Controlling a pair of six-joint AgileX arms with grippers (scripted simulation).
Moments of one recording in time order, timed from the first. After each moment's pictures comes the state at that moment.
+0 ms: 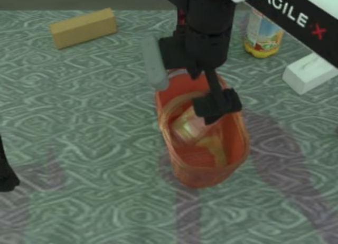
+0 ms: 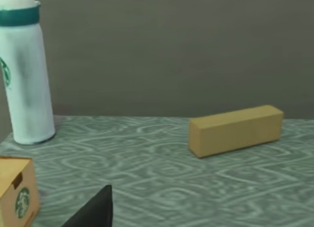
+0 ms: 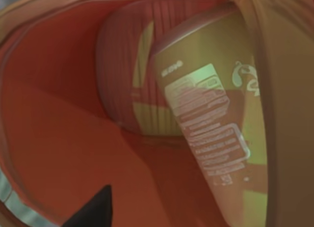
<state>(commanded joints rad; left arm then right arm) 0.02 0.00 0.00 0.00 0.00 0.00 0.68 2.32 2.38 -1.63 0.00 -1.06</state>
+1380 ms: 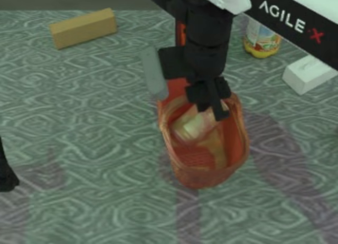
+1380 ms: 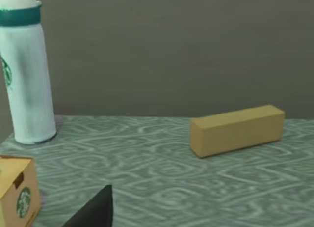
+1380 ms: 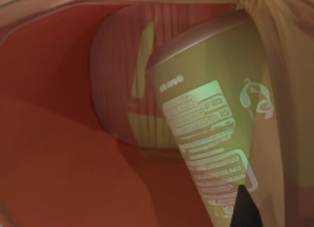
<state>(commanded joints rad) 0.02 0.00 0.00 0.00 0.00 0.00 0.68 2.29 2.26 -1.54 0.00 -1.06</state>
